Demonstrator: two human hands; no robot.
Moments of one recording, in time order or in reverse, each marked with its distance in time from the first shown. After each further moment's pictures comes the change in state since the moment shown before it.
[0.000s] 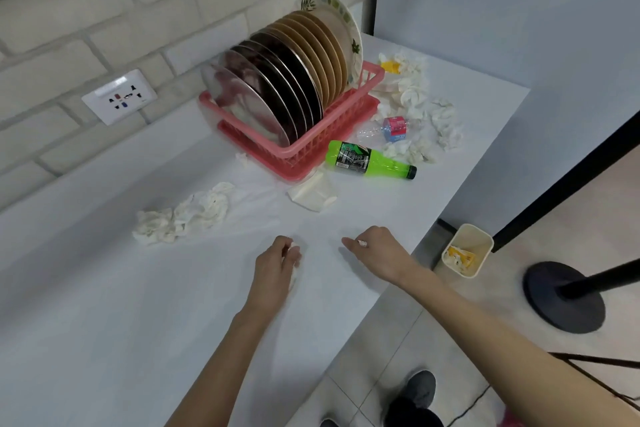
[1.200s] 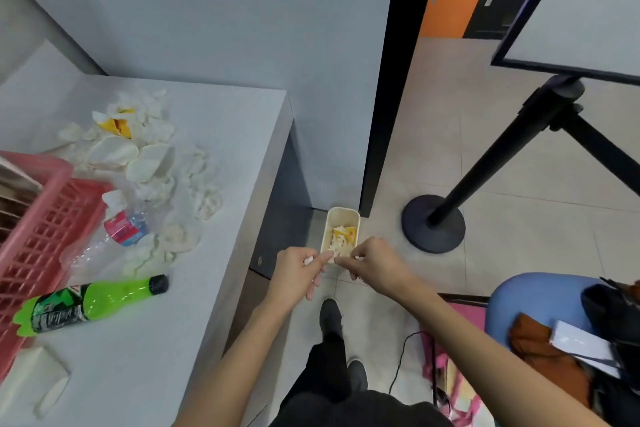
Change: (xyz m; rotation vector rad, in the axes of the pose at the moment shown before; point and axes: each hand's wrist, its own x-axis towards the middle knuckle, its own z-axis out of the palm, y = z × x) left_hand 0.101 0.267 0.380 -0.018 -0.695 0.096; right_hand -0.057 0.301 -0.262 0.246 0.251 0.462
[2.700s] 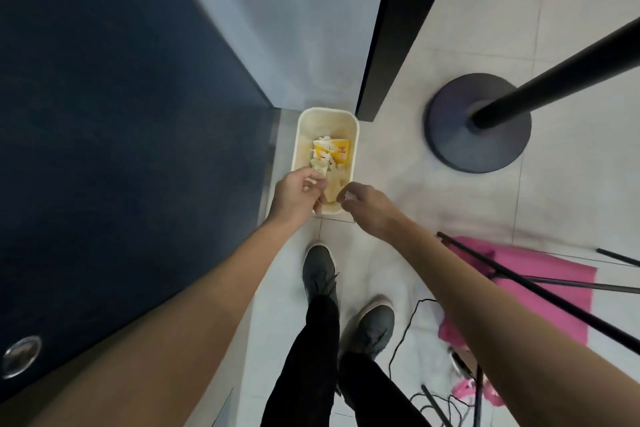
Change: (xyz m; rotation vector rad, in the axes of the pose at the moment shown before) left_hand 0.328 -0.303 0.201 -0.014 -0.107 -0.311; right_hand 0.332 0.294 0.161 0.114 -0.218 0.286
